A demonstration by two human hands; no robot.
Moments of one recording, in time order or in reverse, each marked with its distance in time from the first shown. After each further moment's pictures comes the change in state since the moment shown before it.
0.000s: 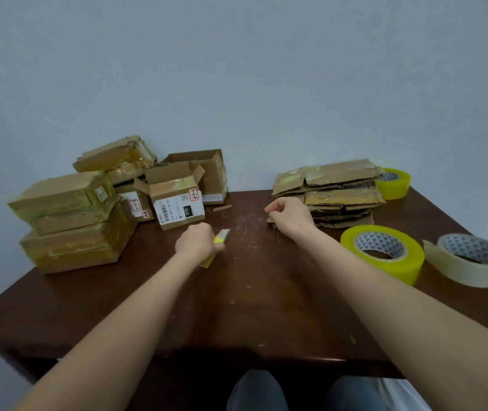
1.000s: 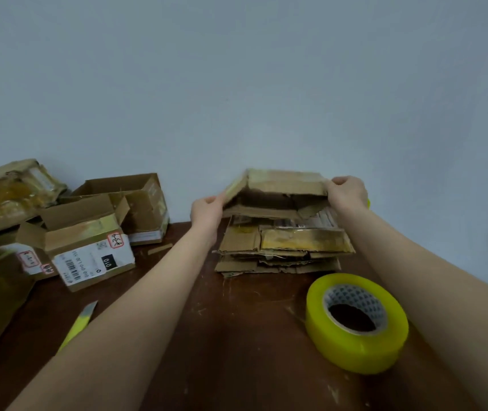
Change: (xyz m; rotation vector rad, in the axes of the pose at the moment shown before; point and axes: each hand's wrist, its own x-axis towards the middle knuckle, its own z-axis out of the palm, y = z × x) left_hand 0.133 0.168 0.009 -1.212 -0.004 -0.071; right_hand 0.126 0.084 -0.138 0.216 0.527 0.378
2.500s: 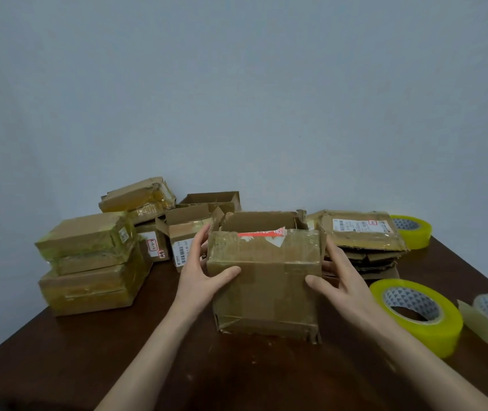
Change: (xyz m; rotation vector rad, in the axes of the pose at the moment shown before) left_hand -0.164 -0.035 -0.204 0.136 -0.044 0.563; right_hand -0.223 0.029 -0.004 0.215 -0.683 -0.591
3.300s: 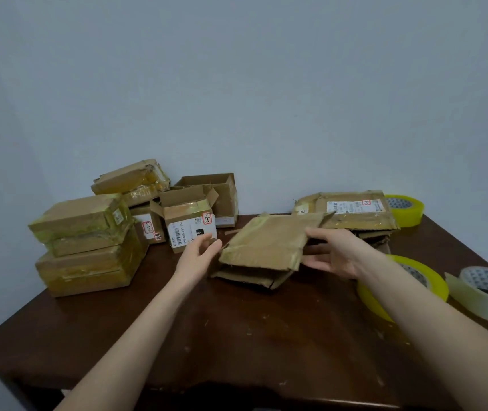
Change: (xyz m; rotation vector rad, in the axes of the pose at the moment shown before) left_hand 0.017 -0.037 0.001 0.250 -0.091 -0.364; right_hand 0.042 -0.014 -0.013 0.571 0.030 0.767
